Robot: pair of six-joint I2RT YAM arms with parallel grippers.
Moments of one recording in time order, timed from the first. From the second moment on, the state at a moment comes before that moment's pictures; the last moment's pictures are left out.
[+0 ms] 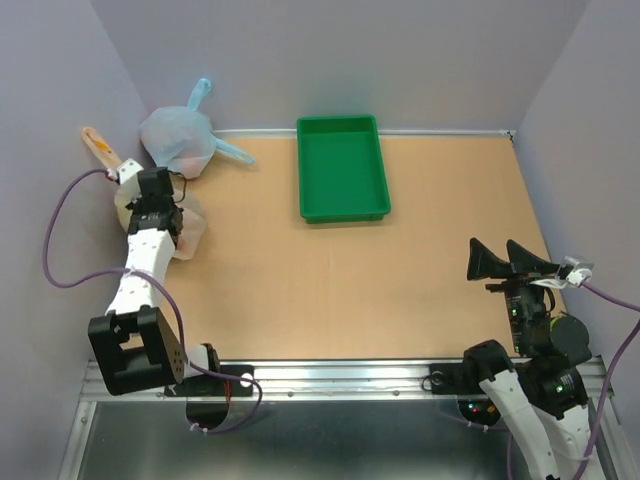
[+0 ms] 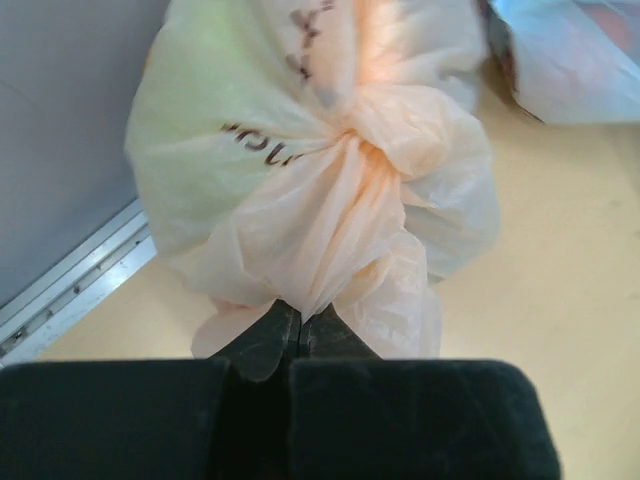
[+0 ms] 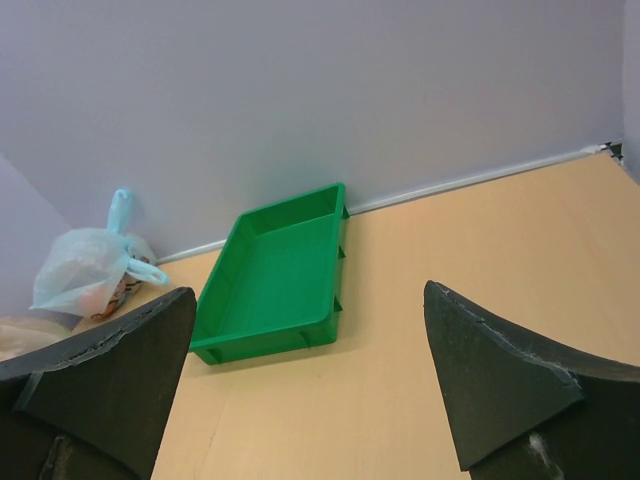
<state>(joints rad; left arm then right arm) 0.21 1.31 0.99 -0.33 -0.44 -0.47 0.37 0.00 0.54 -0.23 0.29 0.32</state>
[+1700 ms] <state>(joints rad) -1.17 1.45 1.23 -0.56 -0.30 -0.14 0.37 0.88 0.90 -0.41 0.17 0.44</state>
